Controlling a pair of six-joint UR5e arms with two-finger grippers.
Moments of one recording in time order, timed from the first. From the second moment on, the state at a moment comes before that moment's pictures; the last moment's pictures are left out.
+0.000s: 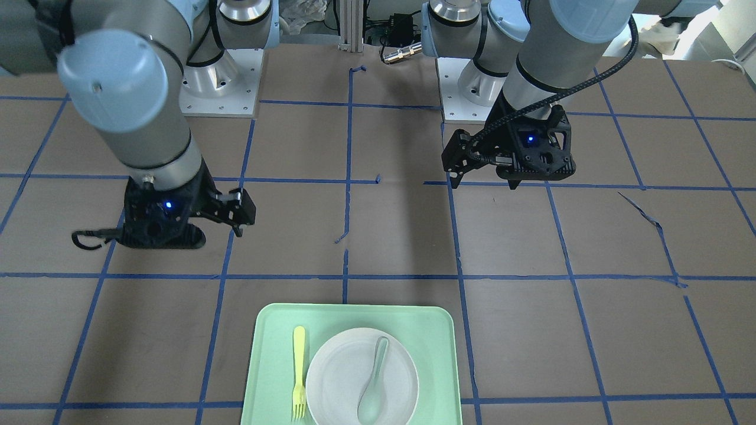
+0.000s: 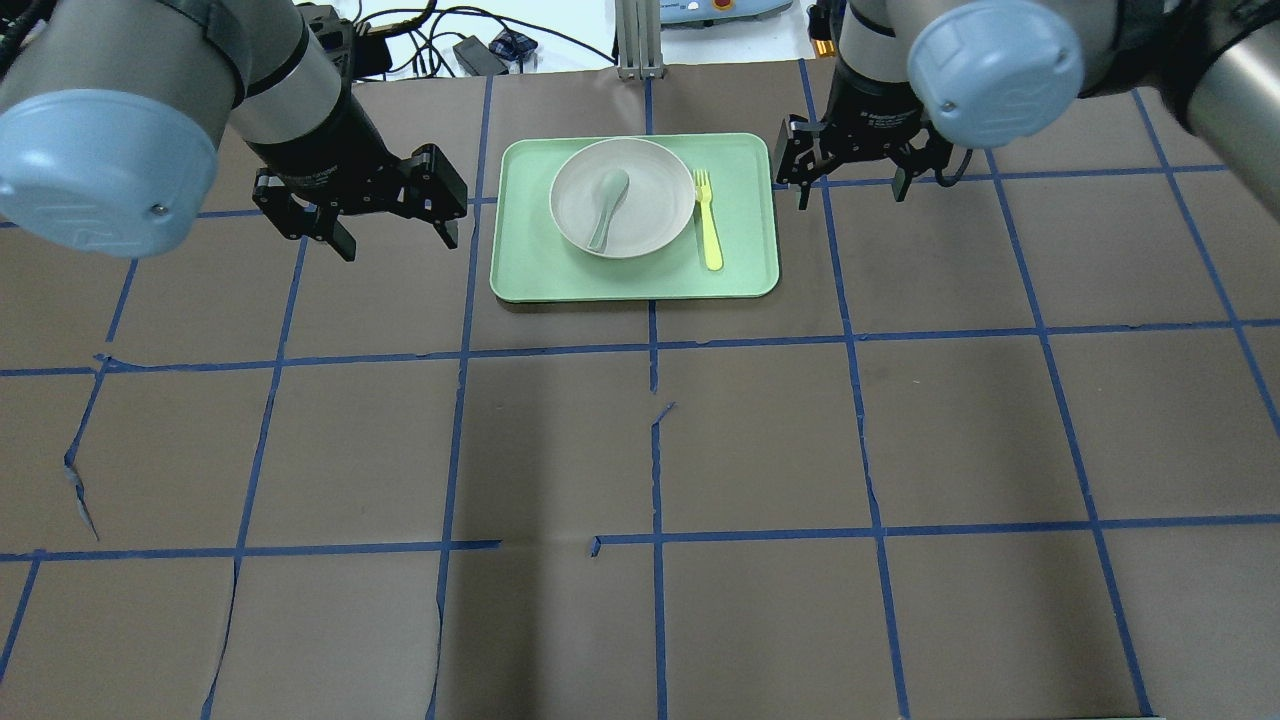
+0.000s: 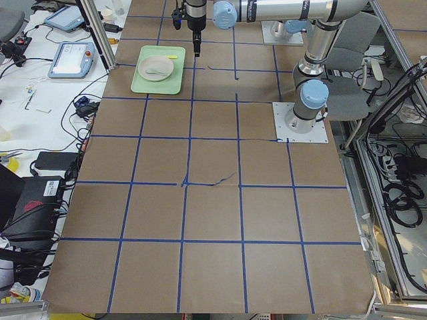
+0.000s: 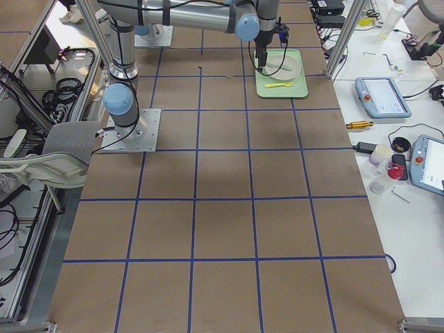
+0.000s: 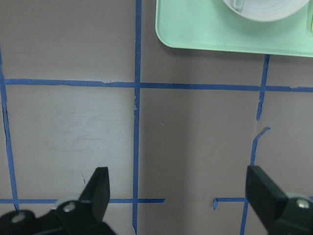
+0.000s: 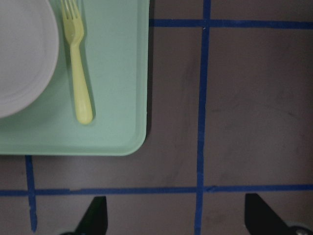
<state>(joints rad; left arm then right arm) -1.61 -1.63 -1.61 -1.44 1.51 -0.09 1.65 -1.36 1.47 -1.67 -1.60 0.06</state>
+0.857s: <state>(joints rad) -1.61 -1.58 -1.61 -1.45 1.54 -0.09 1.64 -1.48 1.47 -1.54 -1.60 0.07</state>
